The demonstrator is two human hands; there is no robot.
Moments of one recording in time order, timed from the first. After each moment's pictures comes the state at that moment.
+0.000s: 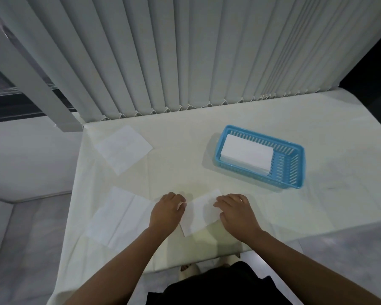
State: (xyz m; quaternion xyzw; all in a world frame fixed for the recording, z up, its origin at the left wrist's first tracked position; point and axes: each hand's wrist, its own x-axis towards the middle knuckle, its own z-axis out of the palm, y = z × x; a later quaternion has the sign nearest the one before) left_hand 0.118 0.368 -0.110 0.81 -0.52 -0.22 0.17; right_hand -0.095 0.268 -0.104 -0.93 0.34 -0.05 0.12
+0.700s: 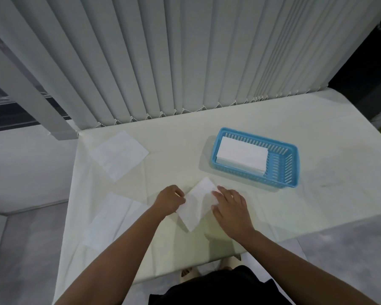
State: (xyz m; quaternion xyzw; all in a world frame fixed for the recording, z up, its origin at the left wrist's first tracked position) left_hand 0.133 0.319 -0.078 0.80 -0.32 -0.46 0.23; right_hand -0.078 0.273 -0.101 -0.88 0.46 -0.01 0.14
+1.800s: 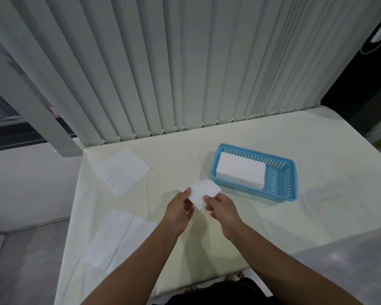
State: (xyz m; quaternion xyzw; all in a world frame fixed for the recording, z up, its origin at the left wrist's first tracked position) left_hand 0.099 0.305 -0.057 0.54 0.06 -0.60 0.59; right_hand -0.026 0.259 -0.037 -0.41 0.58 -0.22 0.66
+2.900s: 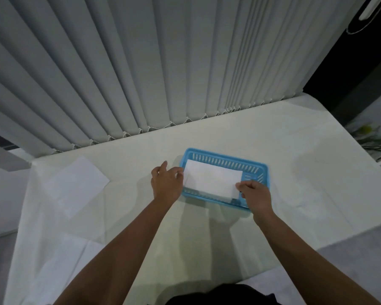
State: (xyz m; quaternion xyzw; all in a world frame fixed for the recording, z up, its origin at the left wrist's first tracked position) left_hand 0.071 0.157 -0.057 0.86 -0.42 -0.22 0.19; right_hand -0.159 0.105 -0.052 -0.44 0.68 -0.29 0.50
